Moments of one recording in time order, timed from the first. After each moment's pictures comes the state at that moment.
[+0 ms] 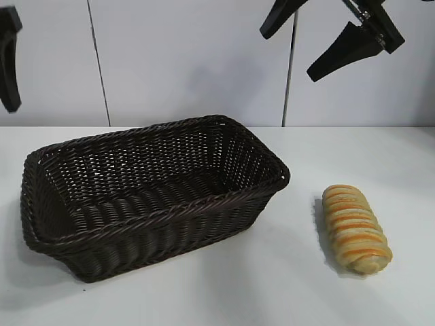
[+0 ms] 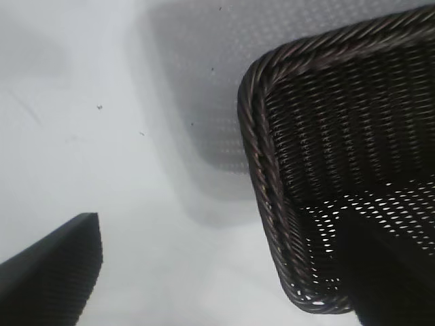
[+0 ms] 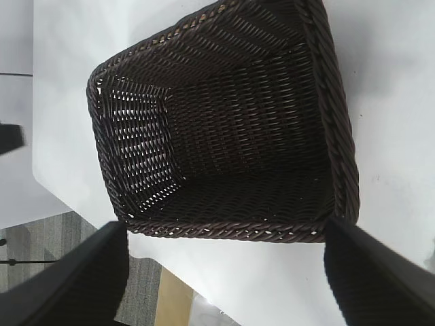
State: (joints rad) left arm -0.16 1.64 -1.06 -0.22 0.96 -0.23; right arm 0.12 1.80 -1.60 0.67 1.23 -0.21
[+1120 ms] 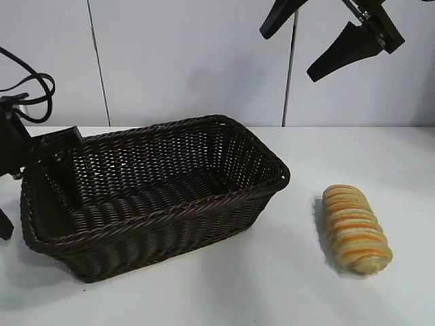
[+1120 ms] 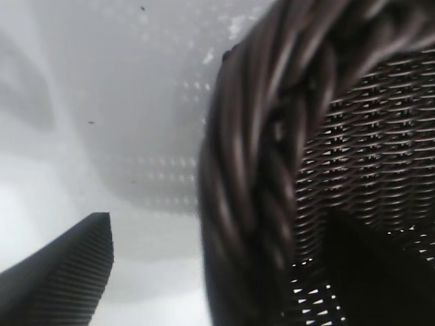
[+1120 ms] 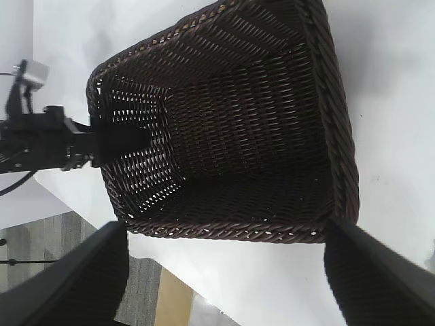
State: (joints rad) left arm -0.19 1.87 -1.04 -0.44 0.71 -0.12; right arm 0.12 1.80 -1.60 0.67 1.23 -0.21
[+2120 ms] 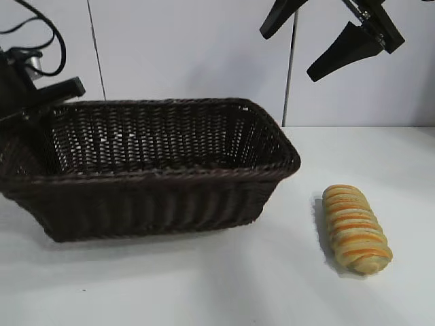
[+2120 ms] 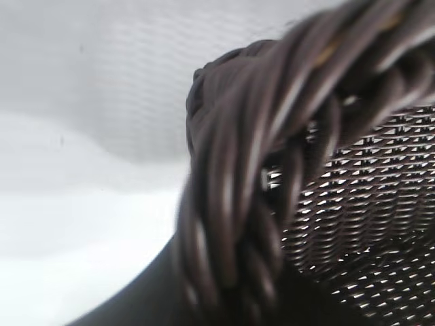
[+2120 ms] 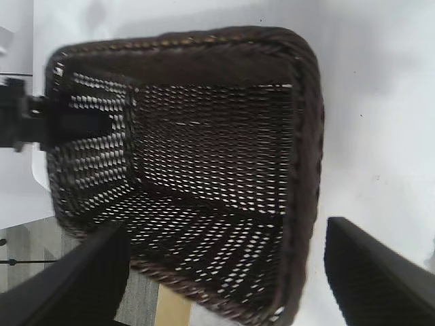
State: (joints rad) left arm -0.08 1.88 -1.49 -0.41 1.20 0.07; right arm 0.12 1.80 -1.60 0.67 1.23 -0.21
